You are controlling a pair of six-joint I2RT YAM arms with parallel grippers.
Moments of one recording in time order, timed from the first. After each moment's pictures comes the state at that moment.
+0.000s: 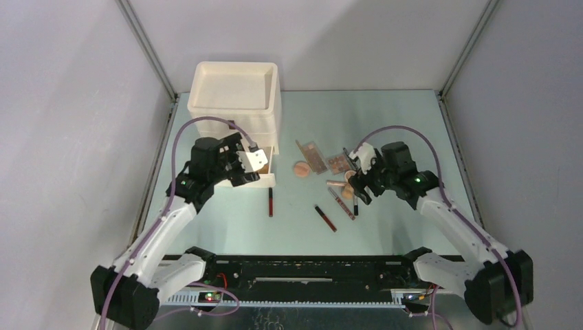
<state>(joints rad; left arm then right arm) -0.32 1.01 0.82 -0.35 0.21 0.97 0.38 1.01 0.80 -0.55 -0.28 -0.43</state>
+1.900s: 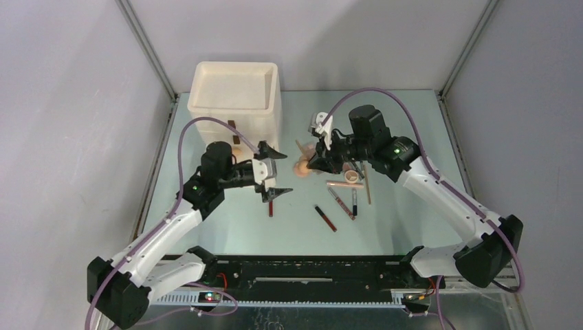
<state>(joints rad) -0.47 0.98 0.77 -0.08 0.81 0.51 0.67 1.30 1.32 -0.56 -0.57 -0.35</state>
